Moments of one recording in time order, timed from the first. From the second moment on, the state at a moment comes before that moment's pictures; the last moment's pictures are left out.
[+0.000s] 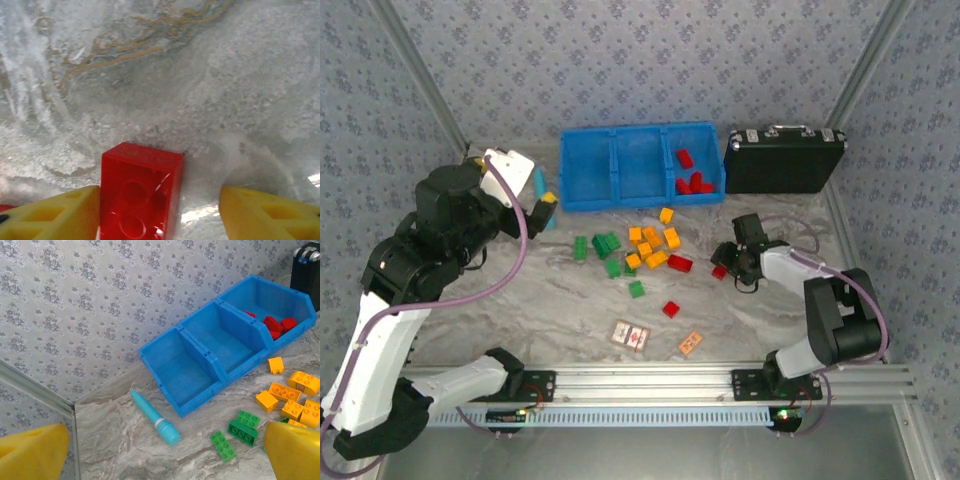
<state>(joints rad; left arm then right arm) -0.61 1.01 1.65 -1.02 -0.32 0.25 0.24 1.49 0.71 -0.35 -0.04 0.78</state>
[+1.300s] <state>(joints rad) -0.62 1.16 1.63 -1.00 -0.41 0.37 0.32 2.42 2.19 -0.66 0.15 0.25</state>
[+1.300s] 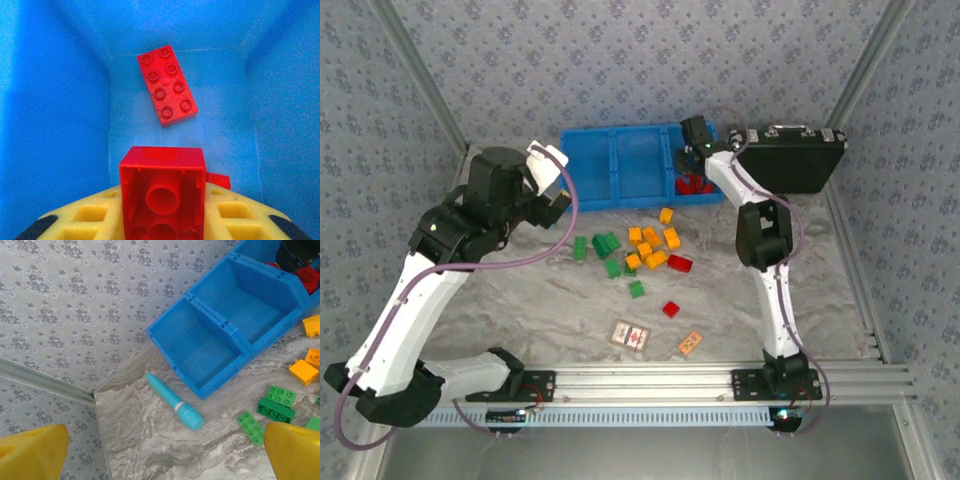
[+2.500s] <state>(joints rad) -0.62 1.02 1.67 -1.03 -0.27 0.25 0.56 1.58 1.12 -0.65 -0.09 -0.28</state>
